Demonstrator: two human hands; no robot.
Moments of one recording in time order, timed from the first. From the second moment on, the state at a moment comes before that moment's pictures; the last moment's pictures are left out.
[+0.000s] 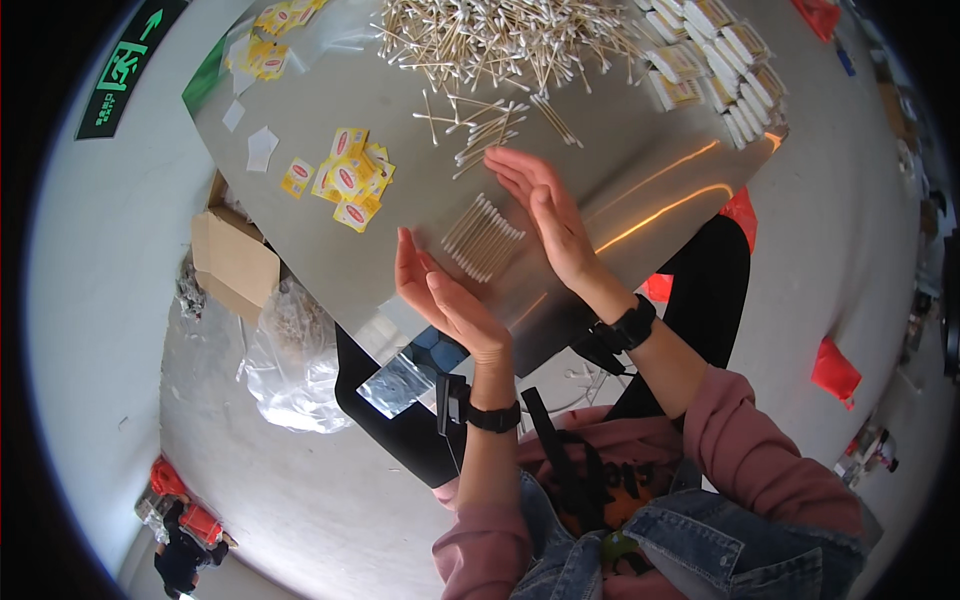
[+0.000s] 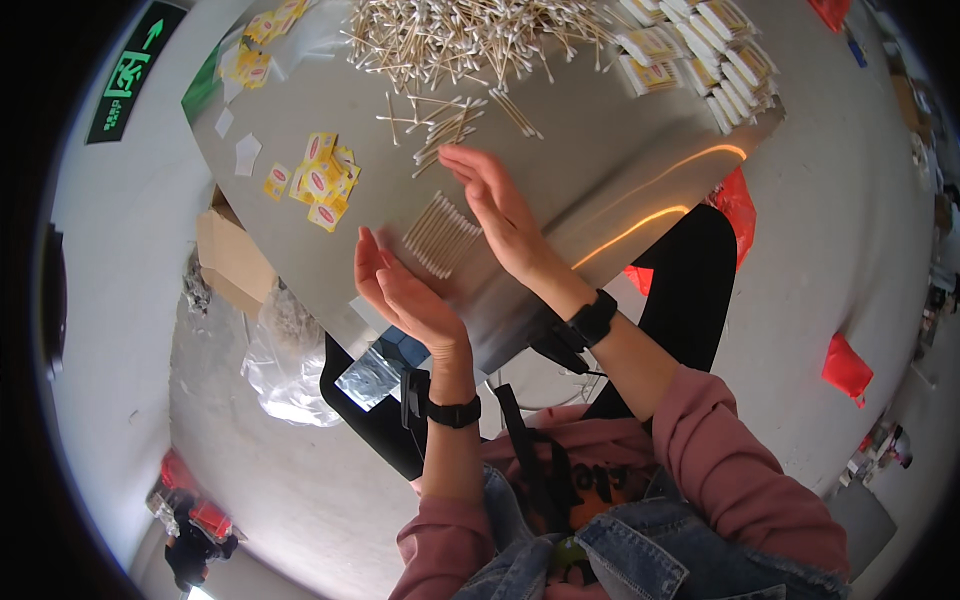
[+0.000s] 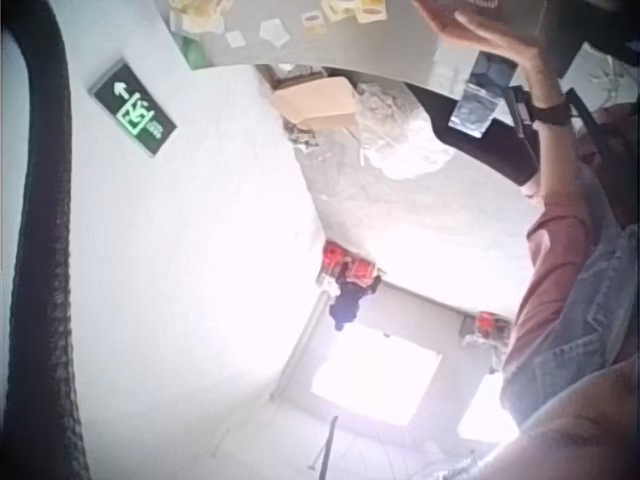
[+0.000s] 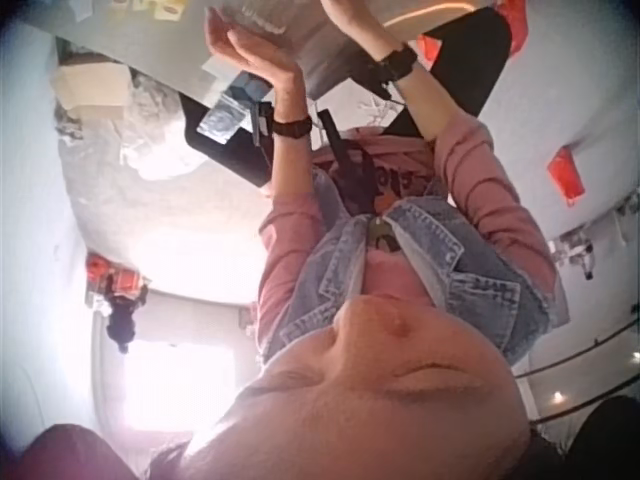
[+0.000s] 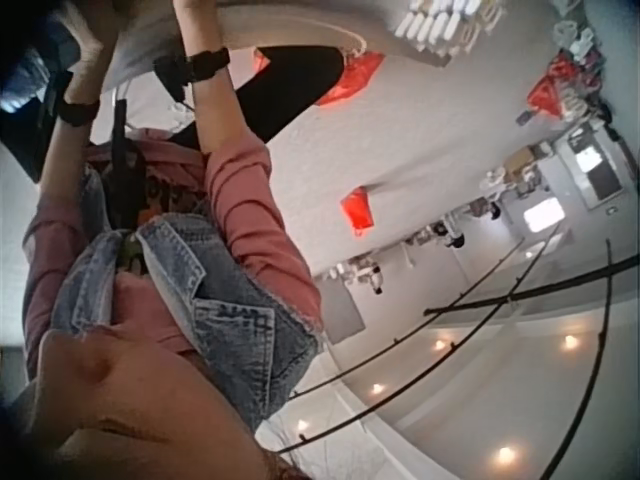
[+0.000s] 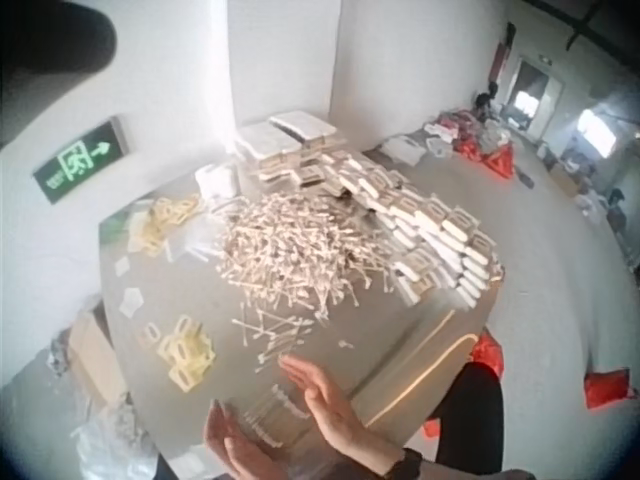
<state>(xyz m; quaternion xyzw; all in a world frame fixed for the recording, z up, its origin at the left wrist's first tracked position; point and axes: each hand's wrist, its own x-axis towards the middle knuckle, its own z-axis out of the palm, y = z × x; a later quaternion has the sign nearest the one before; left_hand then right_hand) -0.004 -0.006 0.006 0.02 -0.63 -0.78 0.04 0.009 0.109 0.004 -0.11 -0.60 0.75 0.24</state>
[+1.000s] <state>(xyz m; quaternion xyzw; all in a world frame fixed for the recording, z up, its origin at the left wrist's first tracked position) -0.019 -0.030 0.019 -0.28 -0.90 -0.33 0.03 0.130 0.128 0.031 -0.28 -0.62 0.69 0.24</state>
